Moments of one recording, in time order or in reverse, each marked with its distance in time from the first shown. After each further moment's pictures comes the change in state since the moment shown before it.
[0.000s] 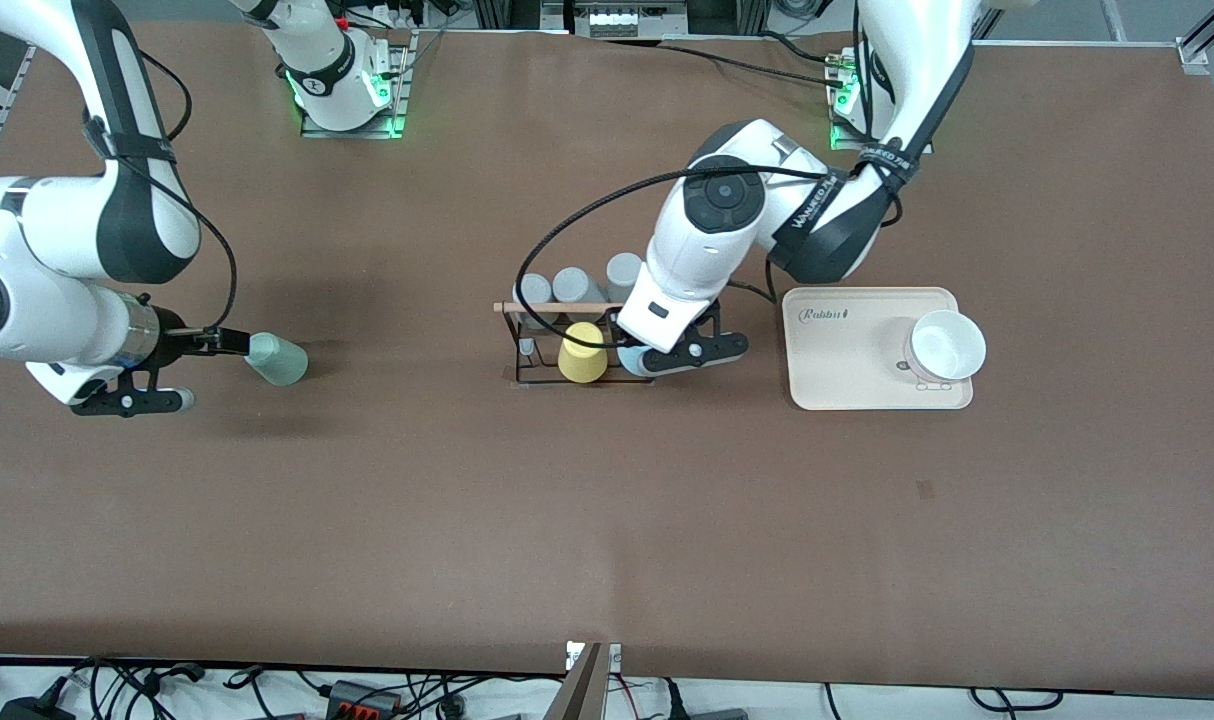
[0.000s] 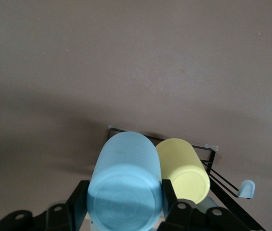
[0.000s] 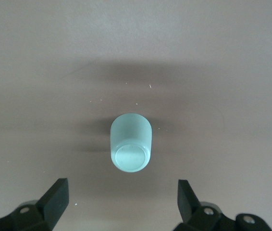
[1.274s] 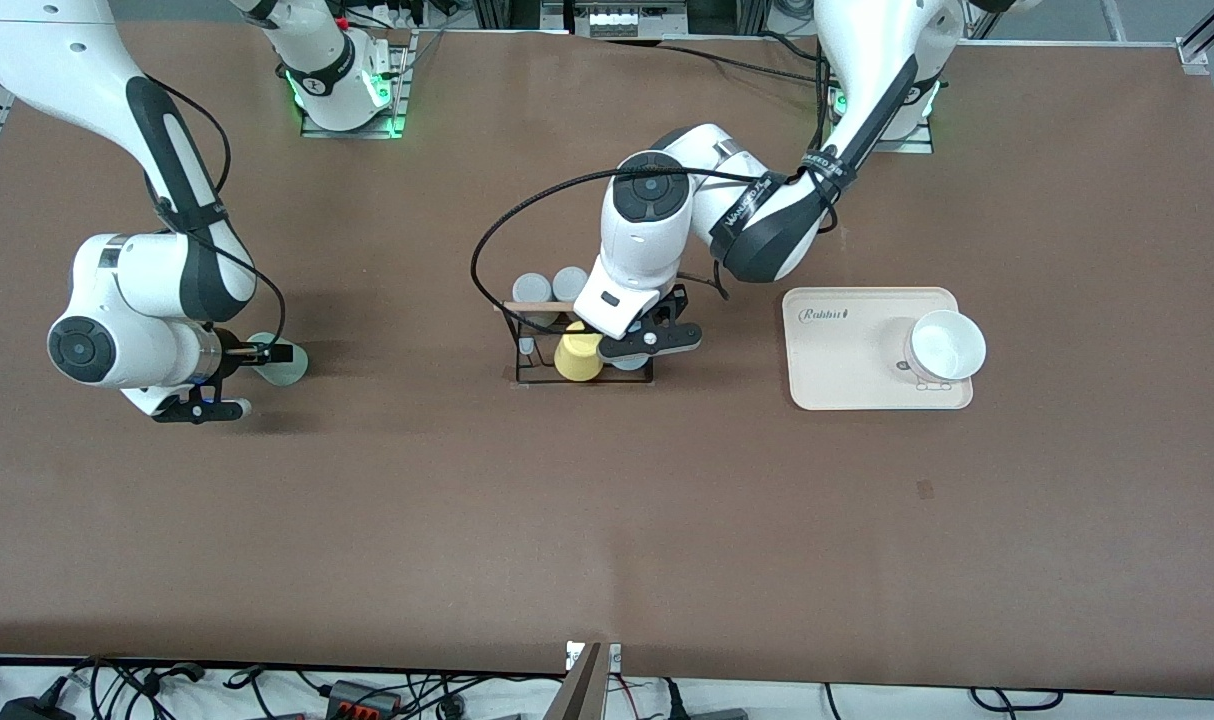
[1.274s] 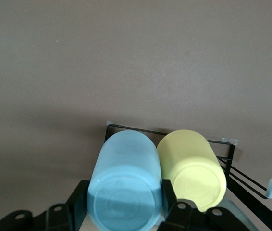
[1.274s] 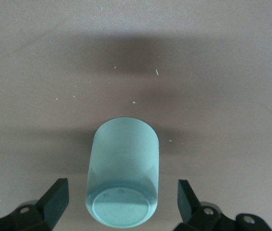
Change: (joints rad) left arm -0.074 0.069 0.003 0.010 0.125 0.002 -0.047; right arm -0.016 0.131 -0.002 -0.111 0.000 0.170 0.000
